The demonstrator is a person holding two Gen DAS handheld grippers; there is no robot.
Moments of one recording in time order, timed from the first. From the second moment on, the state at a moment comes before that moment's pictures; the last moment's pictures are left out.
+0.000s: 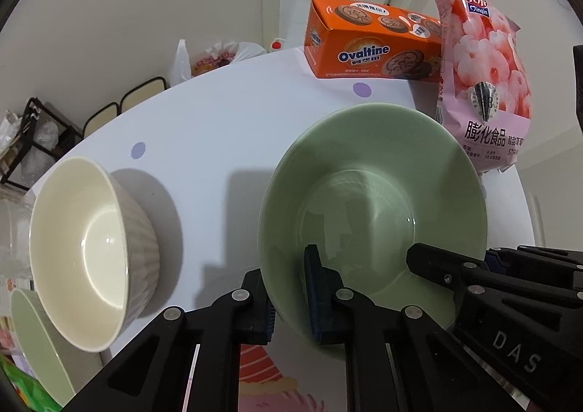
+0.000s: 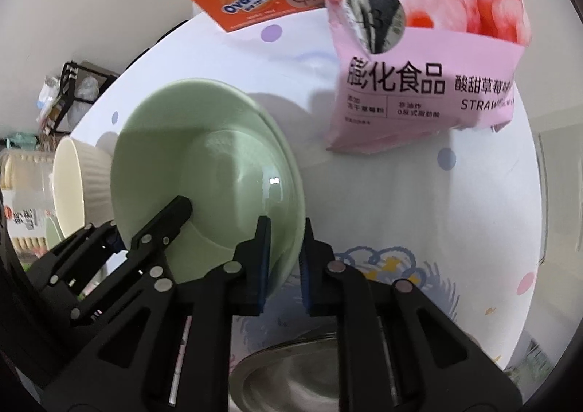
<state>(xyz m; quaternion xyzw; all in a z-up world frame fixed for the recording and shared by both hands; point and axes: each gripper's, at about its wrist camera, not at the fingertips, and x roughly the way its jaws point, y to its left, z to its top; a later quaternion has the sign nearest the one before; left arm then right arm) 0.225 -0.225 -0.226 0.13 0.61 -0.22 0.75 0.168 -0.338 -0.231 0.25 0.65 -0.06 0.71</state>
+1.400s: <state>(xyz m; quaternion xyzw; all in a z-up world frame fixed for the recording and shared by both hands) 0.065 -0.073 -0.179 0.04 0.63 -0.08 0.78 0.058 -0.191 -0.191 0.07 0.67 0.11 0.73</state>
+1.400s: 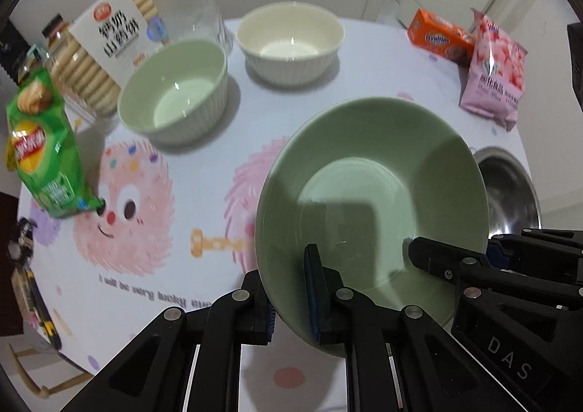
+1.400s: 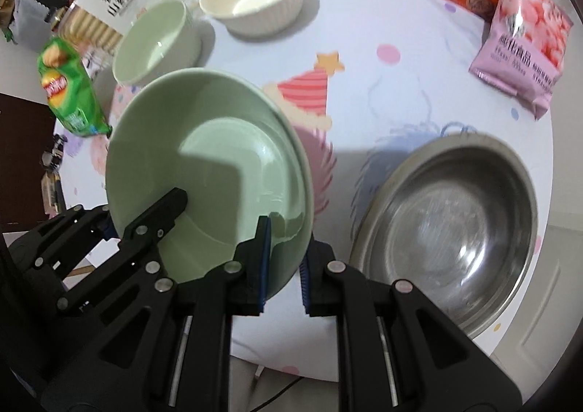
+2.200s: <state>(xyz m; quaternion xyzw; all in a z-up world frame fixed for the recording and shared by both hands) 0.077 -0.061 -0.232 0.03 0.65 -0.09 0.76 0.070 -0.174 -0.236 0.08 0.70 0.07 0.71</state>
